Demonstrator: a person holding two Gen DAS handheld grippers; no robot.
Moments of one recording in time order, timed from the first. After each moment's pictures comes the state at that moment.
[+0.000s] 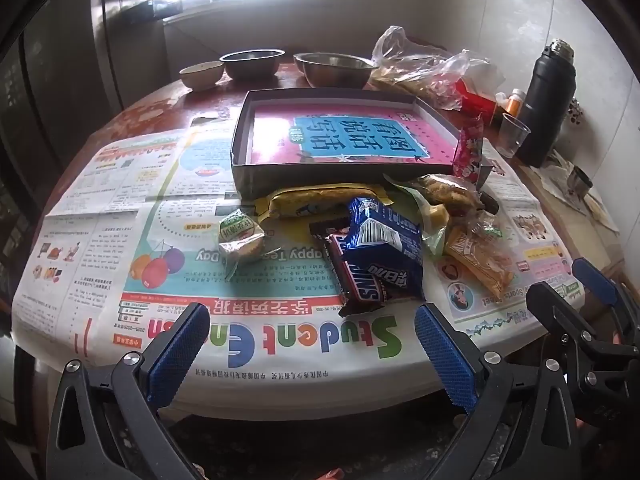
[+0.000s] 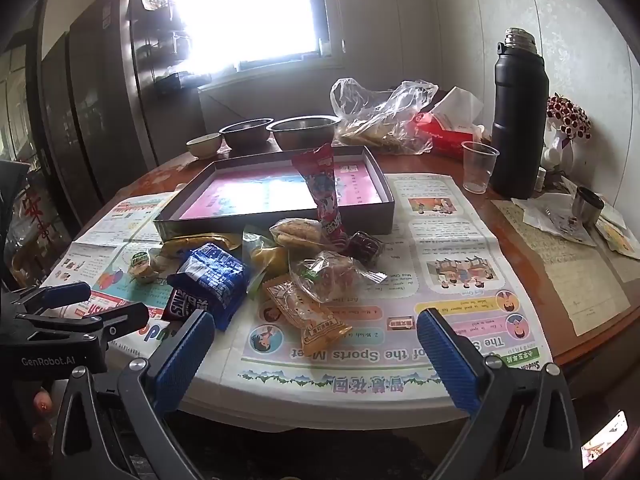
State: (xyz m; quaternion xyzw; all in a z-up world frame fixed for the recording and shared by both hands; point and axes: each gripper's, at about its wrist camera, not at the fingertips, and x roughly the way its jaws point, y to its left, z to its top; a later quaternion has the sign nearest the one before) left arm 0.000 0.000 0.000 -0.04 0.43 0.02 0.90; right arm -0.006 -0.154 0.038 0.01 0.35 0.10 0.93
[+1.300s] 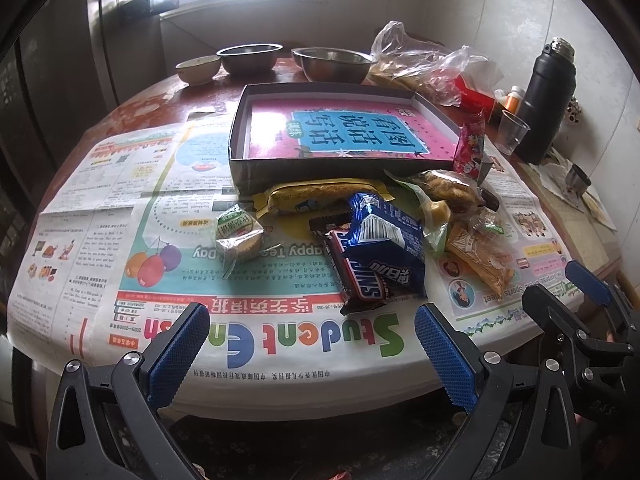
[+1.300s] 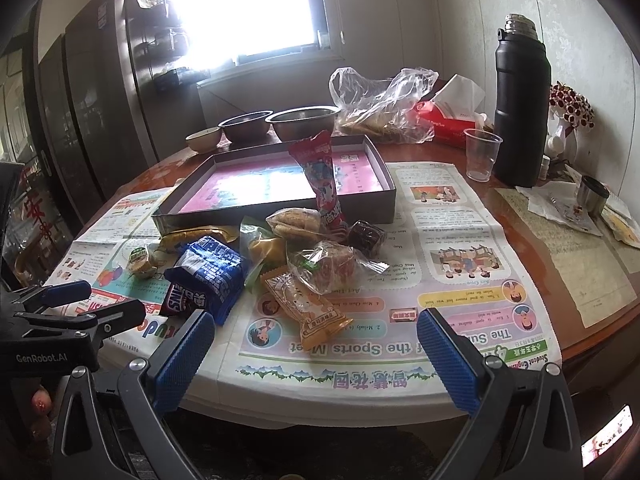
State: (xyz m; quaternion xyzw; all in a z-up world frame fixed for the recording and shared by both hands) left arm 0.004 0.003 -0.007 -0.04 0.44 0.01 0.90; right arm -0.003 -0.154 0.029 0.02 0.36 0.10 0.93
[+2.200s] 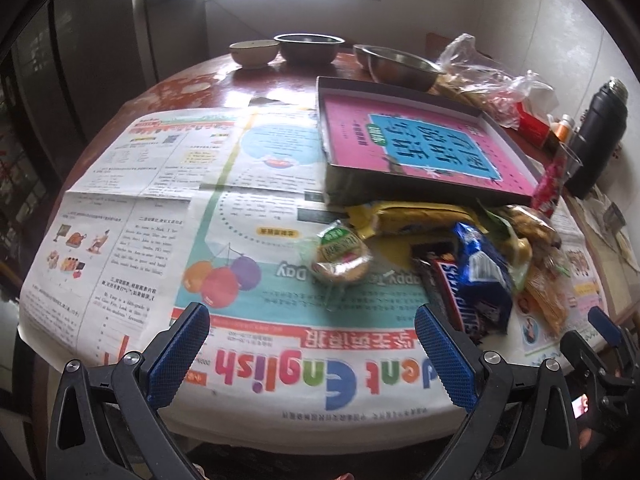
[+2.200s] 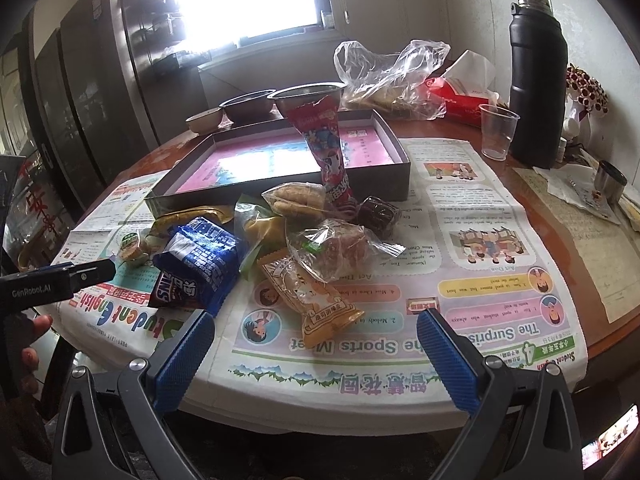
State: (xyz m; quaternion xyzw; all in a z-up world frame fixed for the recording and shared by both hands) left arm 0.030 0.069 -0.017 -0.09 0.43 0.07 0.89; right arm 0.014 -0.150 0.008 0.03 0.40 0.12 0.91
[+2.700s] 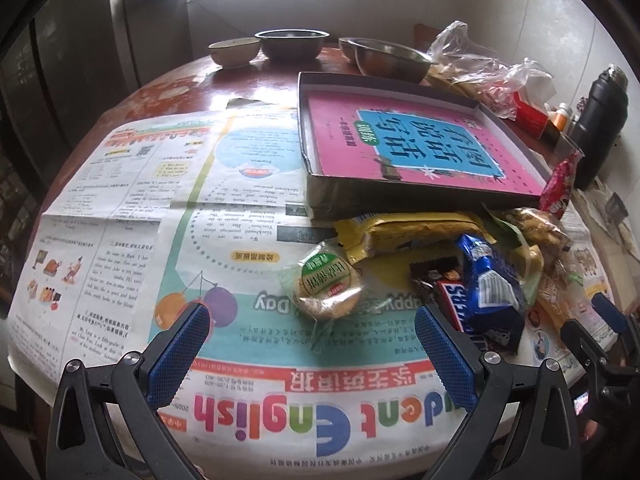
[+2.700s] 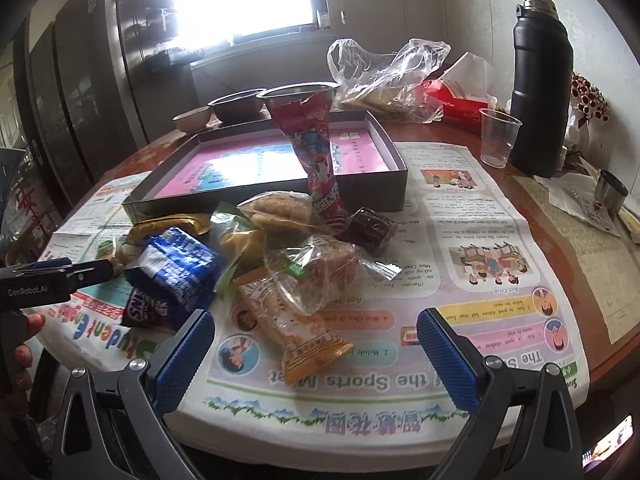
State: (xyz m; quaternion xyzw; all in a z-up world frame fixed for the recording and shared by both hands) left arm 0.058 0.063 -0.029 -0.07 0.45 0.06 0.89; right arm 0.038 -0.149 0.000 0.01 0.40 0.10 0.91
